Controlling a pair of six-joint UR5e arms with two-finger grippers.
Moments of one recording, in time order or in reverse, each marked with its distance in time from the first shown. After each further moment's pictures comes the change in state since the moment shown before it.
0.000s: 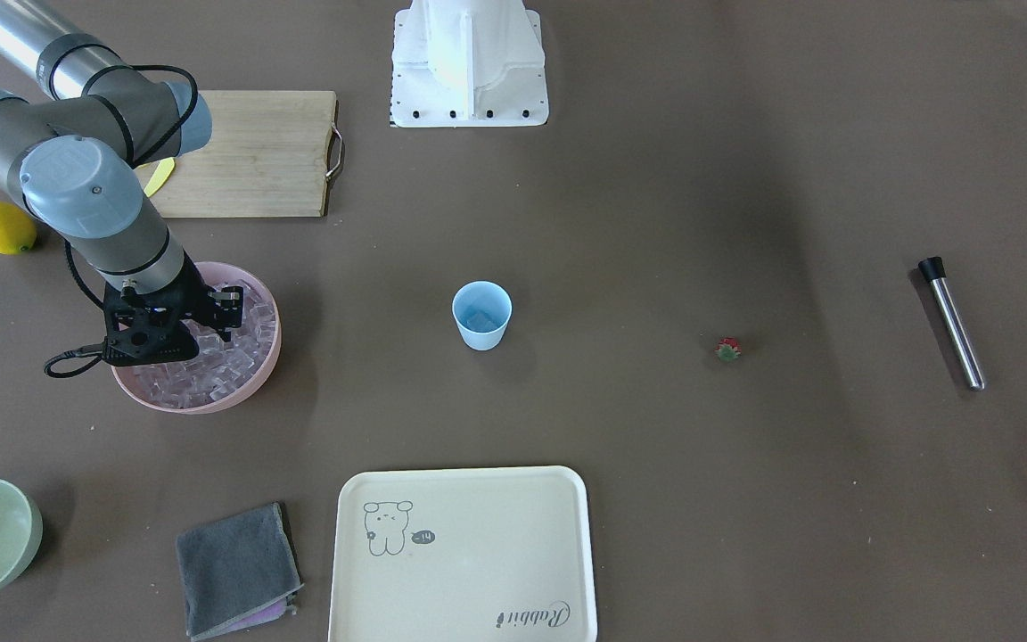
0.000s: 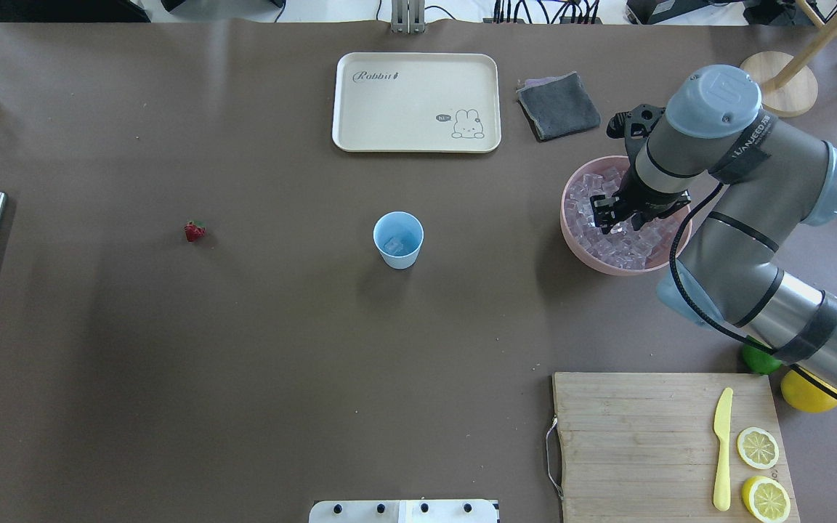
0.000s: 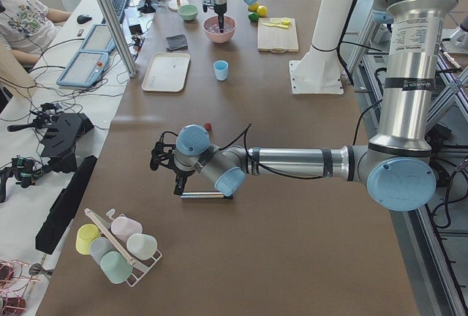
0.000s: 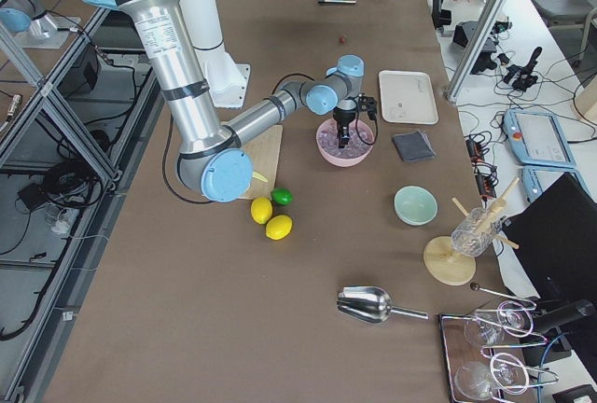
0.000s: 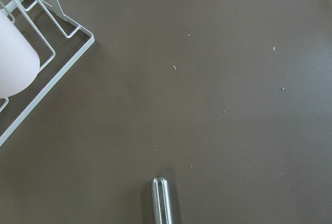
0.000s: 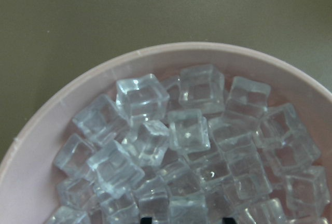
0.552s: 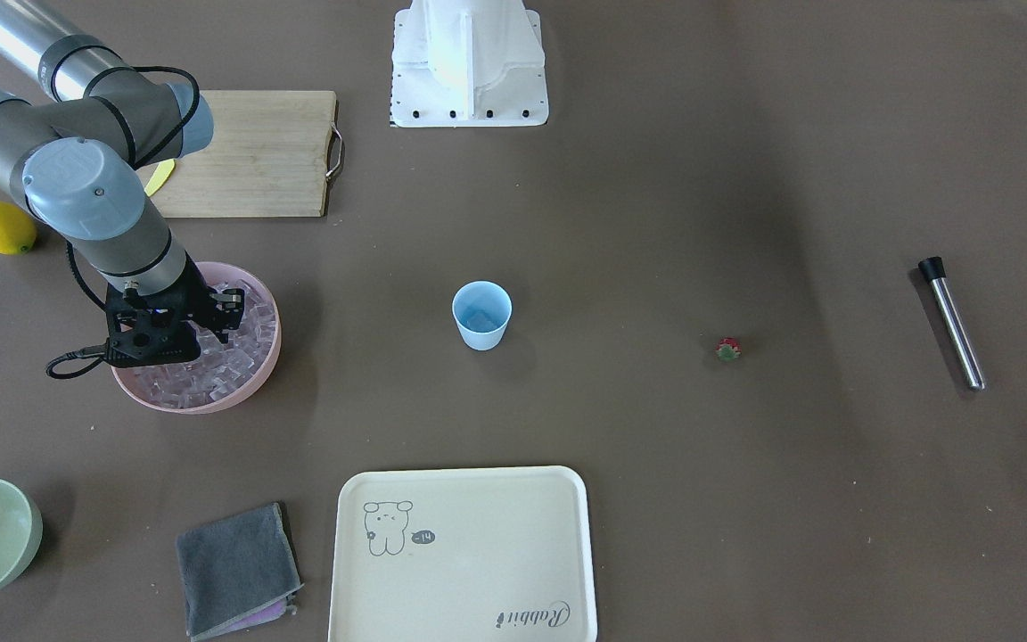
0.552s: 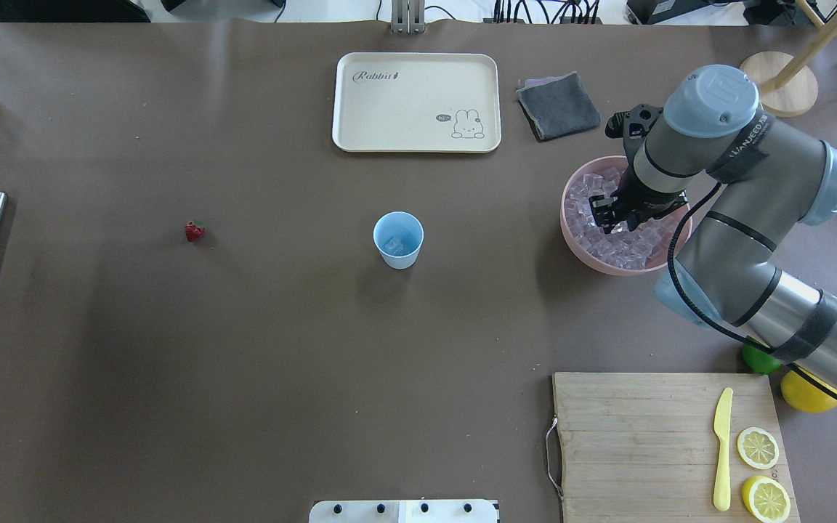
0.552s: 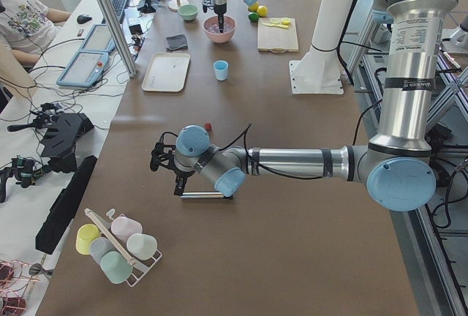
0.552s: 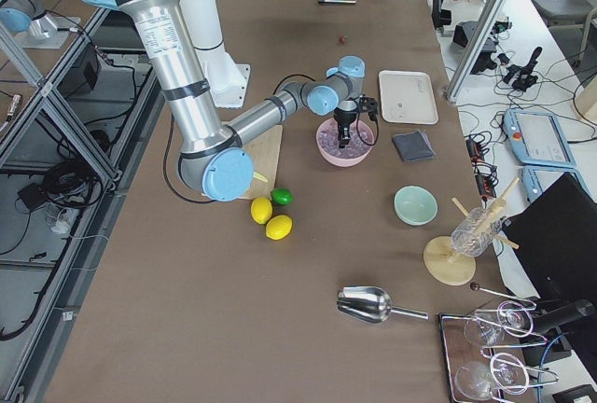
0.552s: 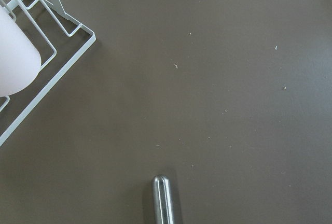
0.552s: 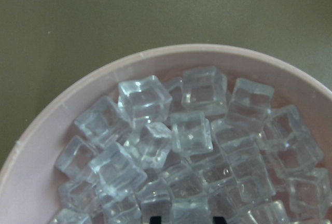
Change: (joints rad) left arm 0.000 0.000 0.002 -0.003 0.000 0.000; right arm -0.001 0.004 -0.003 0.000 0.000 0.004
